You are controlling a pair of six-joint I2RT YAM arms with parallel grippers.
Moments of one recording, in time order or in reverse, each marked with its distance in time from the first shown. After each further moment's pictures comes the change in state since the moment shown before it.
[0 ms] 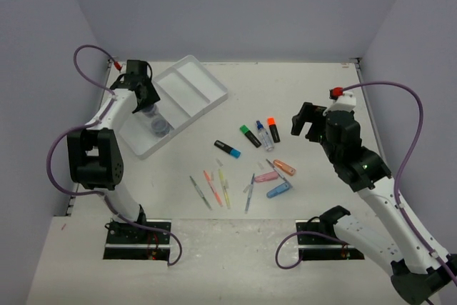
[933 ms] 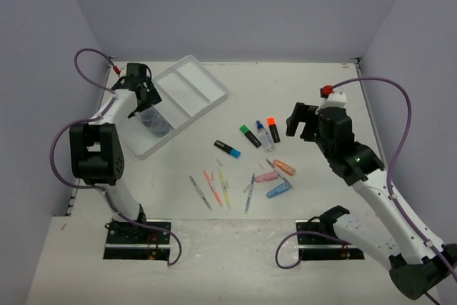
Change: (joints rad) left arm 0.024 0.056 -0.024 0.035 -0.029 -0.006; right arm 0.000 0.060 -0.005 0.011 -0.054 -0.018
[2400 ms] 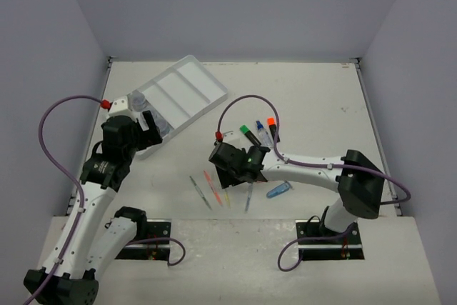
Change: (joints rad) left arm -0.198 -1.047 -0.537 -0.083 0.057 0.134; right arm 0.672 0.758 0.195 -0.119 -0.021 0.338
